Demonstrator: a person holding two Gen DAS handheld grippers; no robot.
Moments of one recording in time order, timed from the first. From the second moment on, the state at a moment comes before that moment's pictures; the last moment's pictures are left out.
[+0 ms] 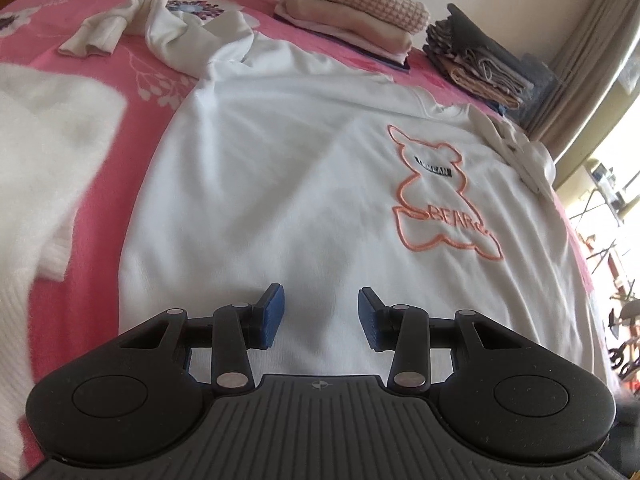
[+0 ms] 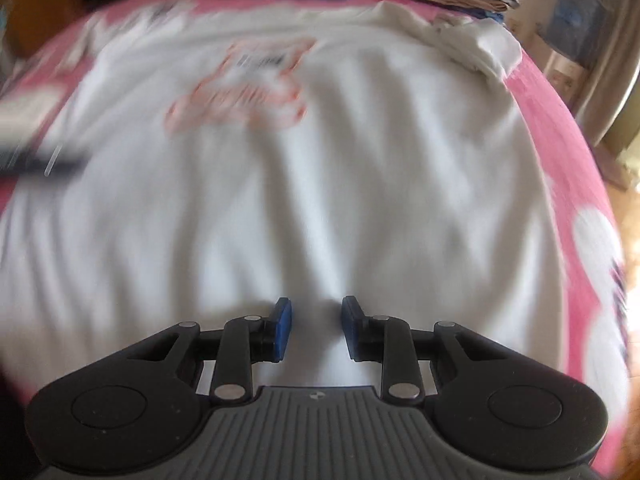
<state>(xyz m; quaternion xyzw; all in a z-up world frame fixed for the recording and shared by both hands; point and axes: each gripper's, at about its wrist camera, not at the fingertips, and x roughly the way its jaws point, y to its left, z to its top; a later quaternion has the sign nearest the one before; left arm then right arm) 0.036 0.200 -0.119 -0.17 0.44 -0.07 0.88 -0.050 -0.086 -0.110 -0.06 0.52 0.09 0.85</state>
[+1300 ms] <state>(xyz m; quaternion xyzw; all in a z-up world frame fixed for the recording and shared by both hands) 0.041 0.185 -0.121 -0.14 0.42 -0.07 0.90 0.092 -0.283 -0.105 0.08 0.46 -0.02 0.88</state>
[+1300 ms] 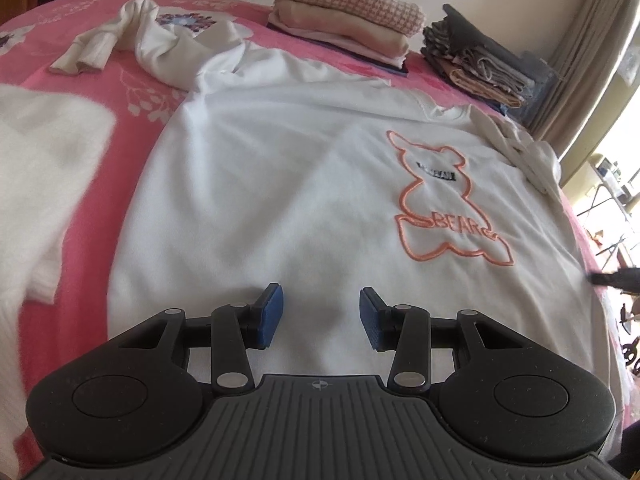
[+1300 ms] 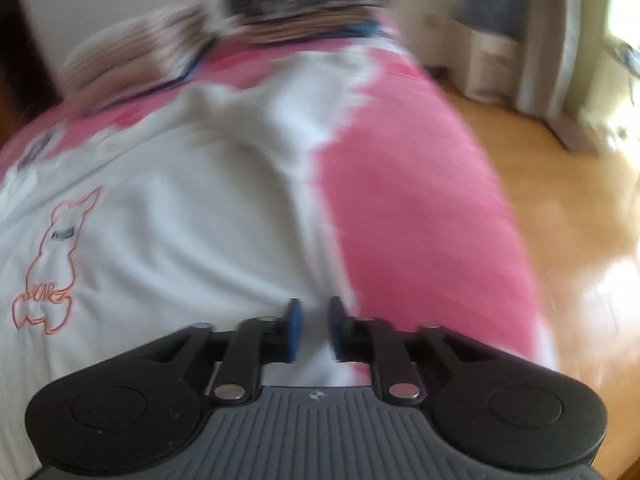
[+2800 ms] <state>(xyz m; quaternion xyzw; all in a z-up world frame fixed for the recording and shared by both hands) 0.031 0.129 -0.123 -0.03 0.45 -0.18 0.87 -0.043 -0.239 -0.054 -0.15 0.54 0.33 0.76</state>
